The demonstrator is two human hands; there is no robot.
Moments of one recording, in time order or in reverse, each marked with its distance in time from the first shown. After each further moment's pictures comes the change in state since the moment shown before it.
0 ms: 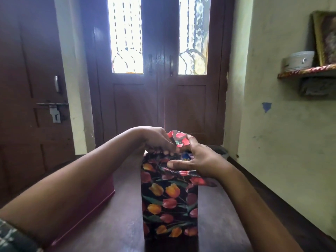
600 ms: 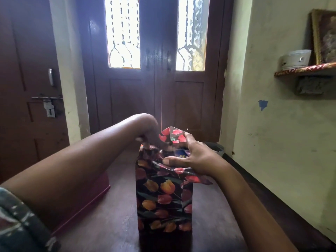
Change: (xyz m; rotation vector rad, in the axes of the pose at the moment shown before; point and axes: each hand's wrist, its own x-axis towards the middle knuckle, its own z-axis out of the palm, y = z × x) left_hand 0.004 0.018 -0.007 0.700 -0.095 -0.350; right_hand 0.001 0.006 0.003 -0.015 0.017 -0.008
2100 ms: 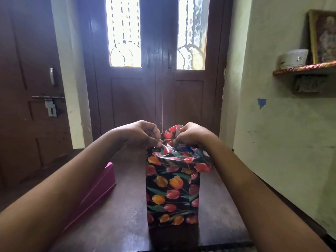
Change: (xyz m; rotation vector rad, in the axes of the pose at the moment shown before) left_hand -0.010 -0.059 0.048 -0.997 0.264 0.491; right_hand 0.054 -0.032 -0.007 -0.070 -0.011 0.286
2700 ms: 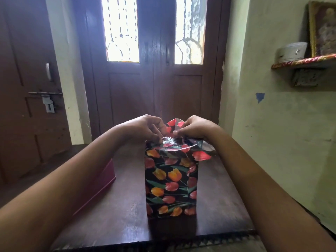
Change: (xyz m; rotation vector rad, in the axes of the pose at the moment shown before) left_hand -0.006 0.016 0.012 0.153 -0.036 0.087; right_hand -0.014 0.009 -0.012 0.045 -0.006 -0.047
